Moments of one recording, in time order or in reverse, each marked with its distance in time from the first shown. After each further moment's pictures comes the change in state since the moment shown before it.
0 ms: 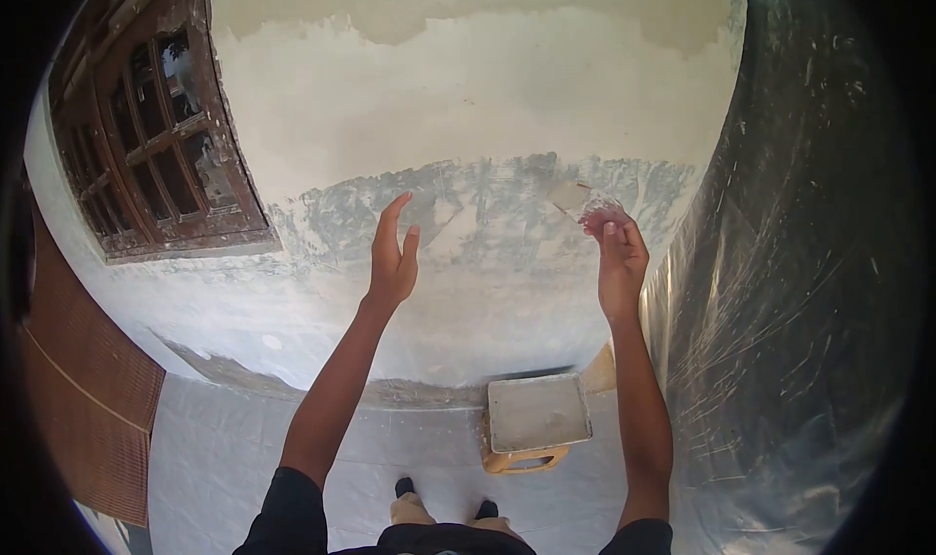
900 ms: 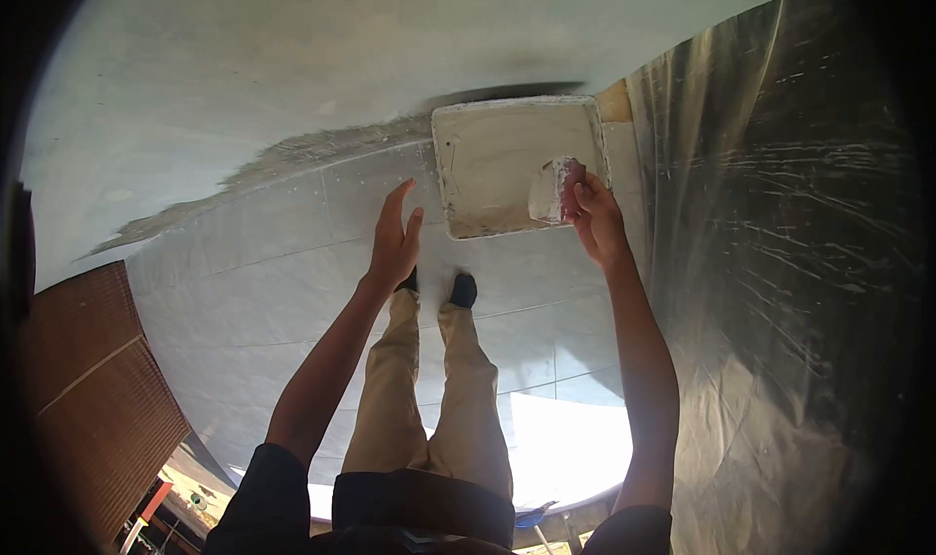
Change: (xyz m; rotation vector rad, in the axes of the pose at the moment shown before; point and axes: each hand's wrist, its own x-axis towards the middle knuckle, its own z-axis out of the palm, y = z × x) left_hand -0.506 -0.132 0.171 -0.017 -0.519 -0.792; right_hand -0.409 0.228 -0.265 0.052 0.145 1.319
